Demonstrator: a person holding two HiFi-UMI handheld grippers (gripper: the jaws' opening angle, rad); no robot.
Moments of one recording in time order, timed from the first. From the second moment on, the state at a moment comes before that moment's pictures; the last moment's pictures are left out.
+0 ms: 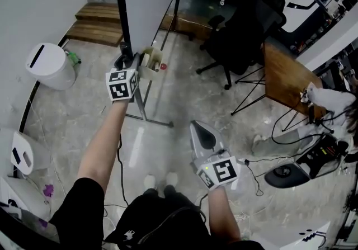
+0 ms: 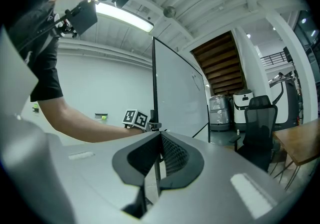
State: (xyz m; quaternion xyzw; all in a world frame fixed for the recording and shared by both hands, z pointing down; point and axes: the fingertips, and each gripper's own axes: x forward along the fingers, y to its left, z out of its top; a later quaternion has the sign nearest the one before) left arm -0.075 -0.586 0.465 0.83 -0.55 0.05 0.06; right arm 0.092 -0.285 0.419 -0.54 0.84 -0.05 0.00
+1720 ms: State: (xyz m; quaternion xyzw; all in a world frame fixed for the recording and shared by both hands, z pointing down) left arm -0.113 -0.484 0.469 0.82 -0.56 0.06 0.07; right arm 0.079 -0.226 0.414 -0.53 0.85 -0.04 0.03
